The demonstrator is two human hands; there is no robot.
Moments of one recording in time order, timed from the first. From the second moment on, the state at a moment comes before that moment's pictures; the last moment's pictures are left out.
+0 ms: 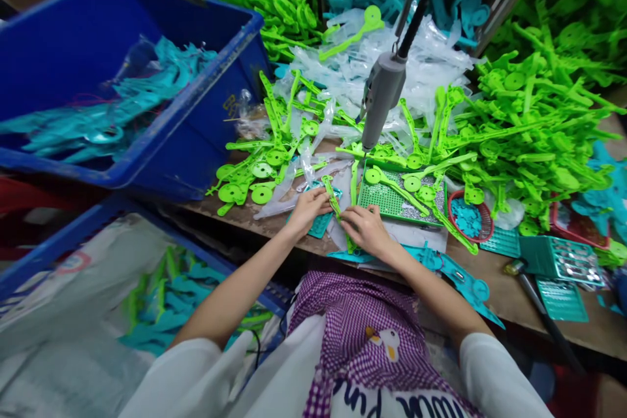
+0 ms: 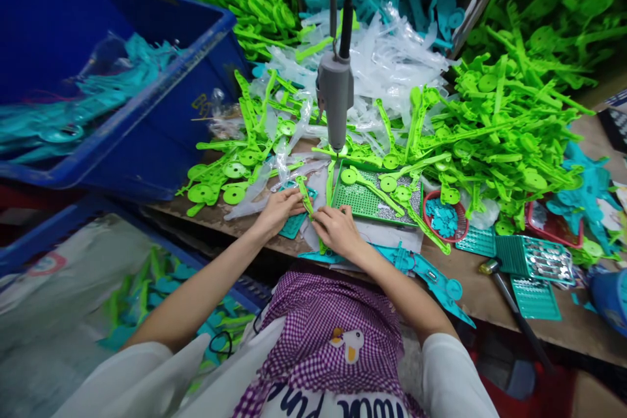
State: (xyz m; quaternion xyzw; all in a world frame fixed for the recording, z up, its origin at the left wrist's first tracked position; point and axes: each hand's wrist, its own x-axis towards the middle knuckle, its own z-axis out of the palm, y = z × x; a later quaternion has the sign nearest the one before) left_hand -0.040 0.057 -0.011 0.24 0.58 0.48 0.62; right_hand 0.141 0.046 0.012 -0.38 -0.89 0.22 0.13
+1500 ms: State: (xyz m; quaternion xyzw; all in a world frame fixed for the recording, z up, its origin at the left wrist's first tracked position) left_hand -0.039 0.065 -0.032 0.28 0.59 0.48 0.59; right_hand 0.093 0.136 0.018 -0.28 -0.94 0.21 -0.03
